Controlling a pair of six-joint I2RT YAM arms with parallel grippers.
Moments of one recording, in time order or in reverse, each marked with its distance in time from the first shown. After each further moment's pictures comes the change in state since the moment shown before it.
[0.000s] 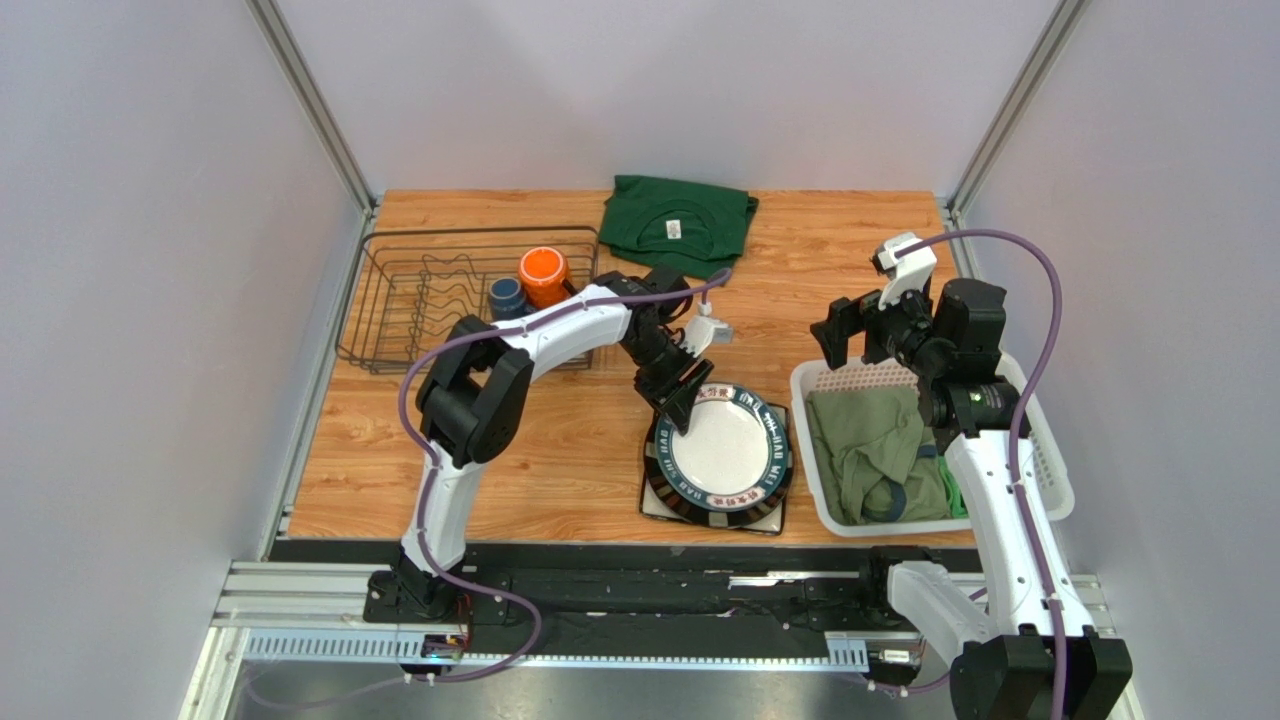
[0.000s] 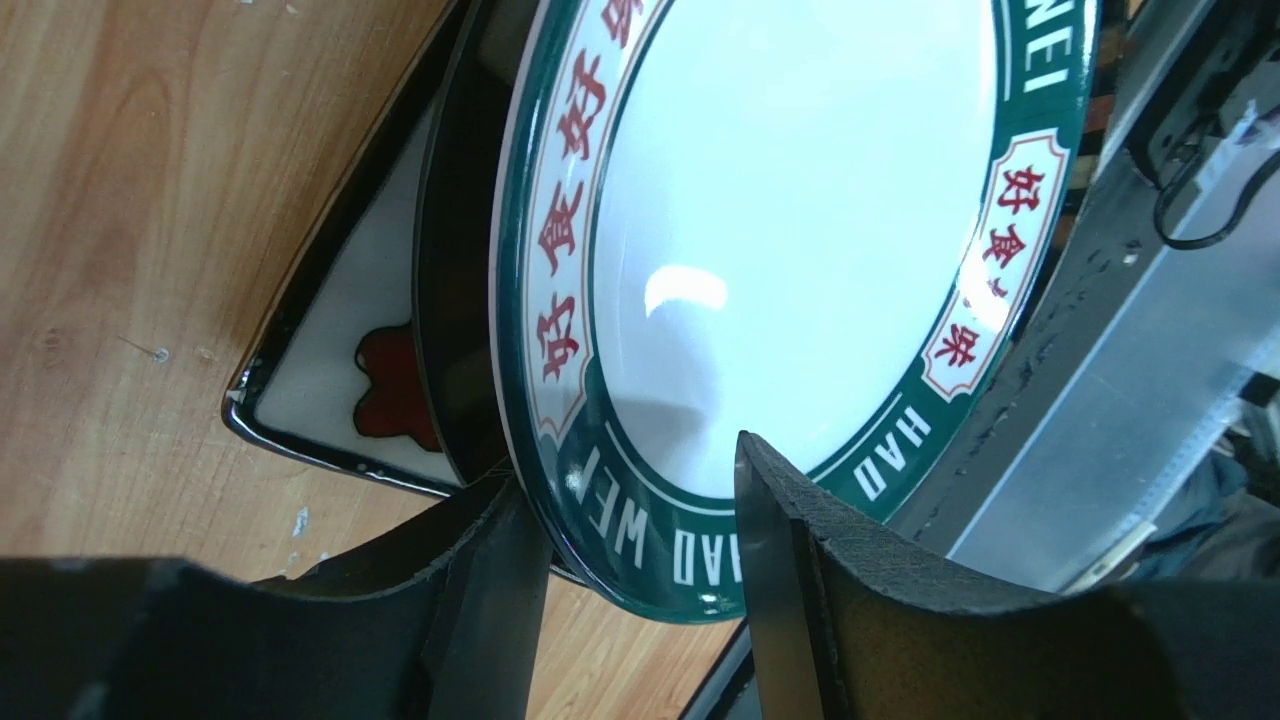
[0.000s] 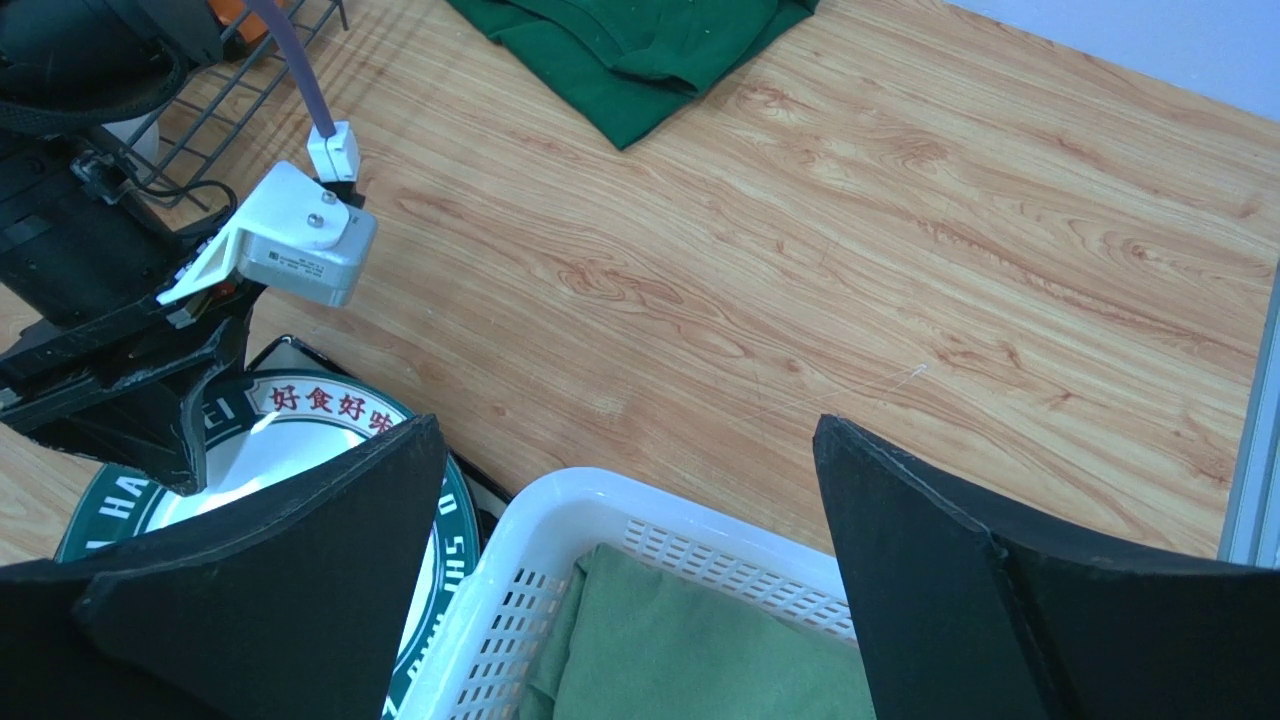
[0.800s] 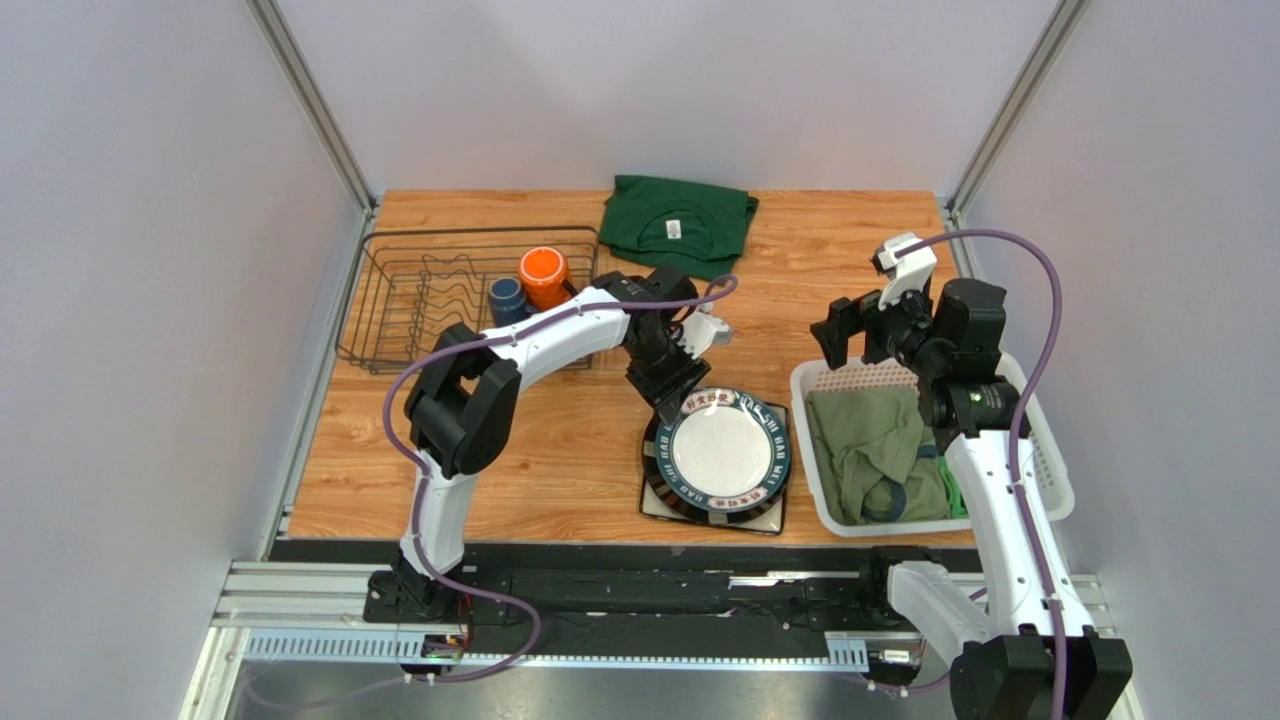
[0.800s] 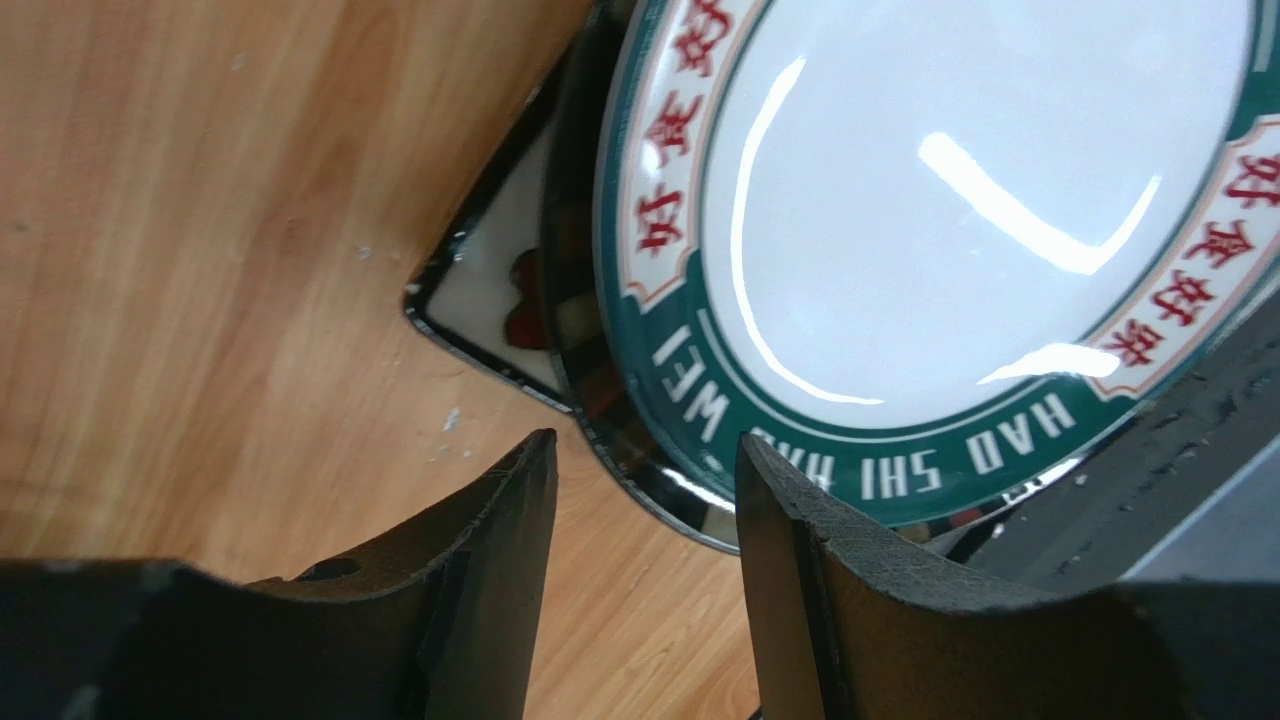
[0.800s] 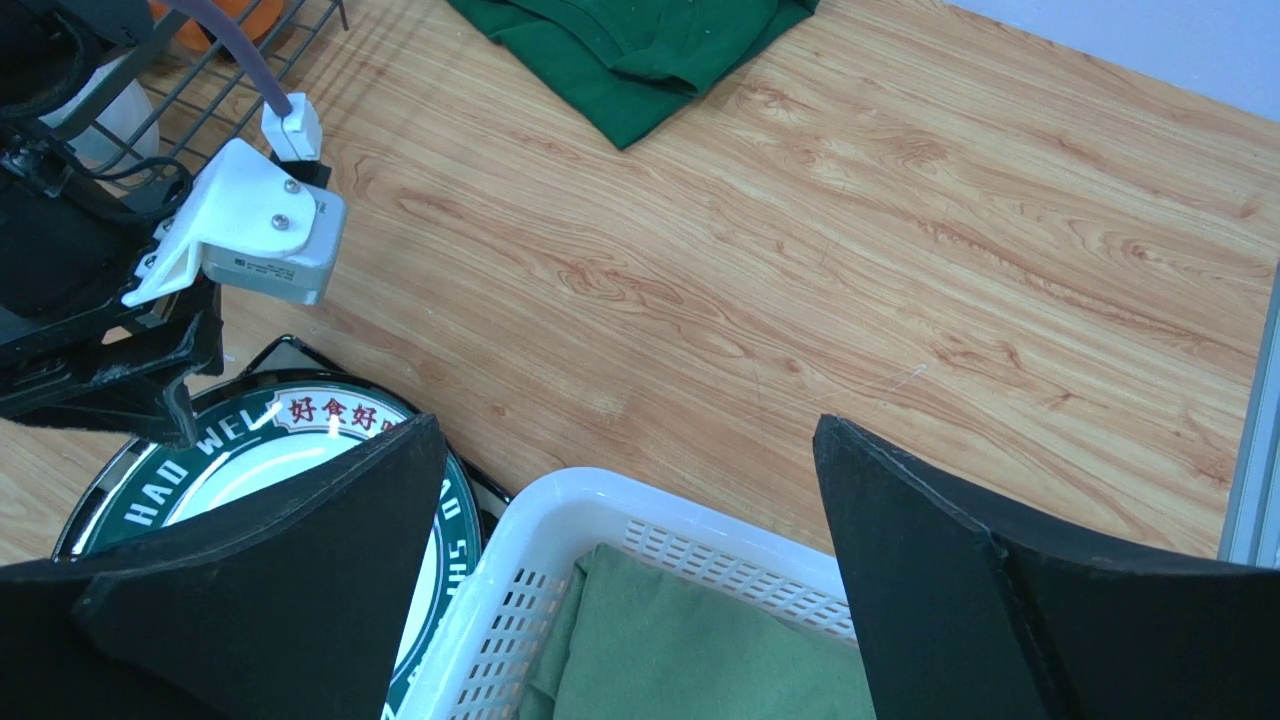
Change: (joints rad) left arm -0.035 -0.073 -0.018 -0.003 -0.242 0.039; right arm 0.000 0.000 0.000 0.000 0.000 0.000
